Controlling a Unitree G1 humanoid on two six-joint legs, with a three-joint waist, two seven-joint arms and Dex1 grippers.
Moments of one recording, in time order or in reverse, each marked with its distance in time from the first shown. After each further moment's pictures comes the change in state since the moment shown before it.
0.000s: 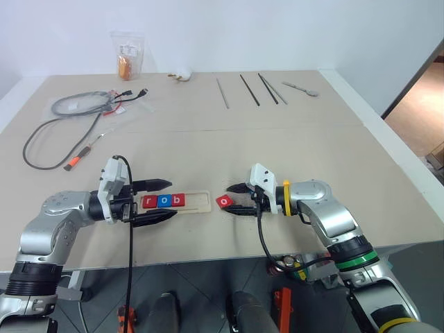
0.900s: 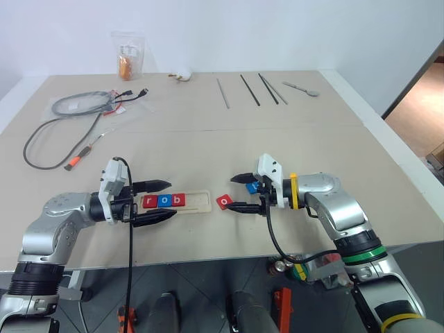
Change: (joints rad) left arm 0.000 -0.010 0.000 0.020 0.007 0.000 -0.001; right arm -0.037 -0.033 -0.027 0.020 0.060 0.055 0.047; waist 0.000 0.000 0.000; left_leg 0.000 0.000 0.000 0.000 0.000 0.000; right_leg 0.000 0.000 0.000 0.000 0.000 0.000
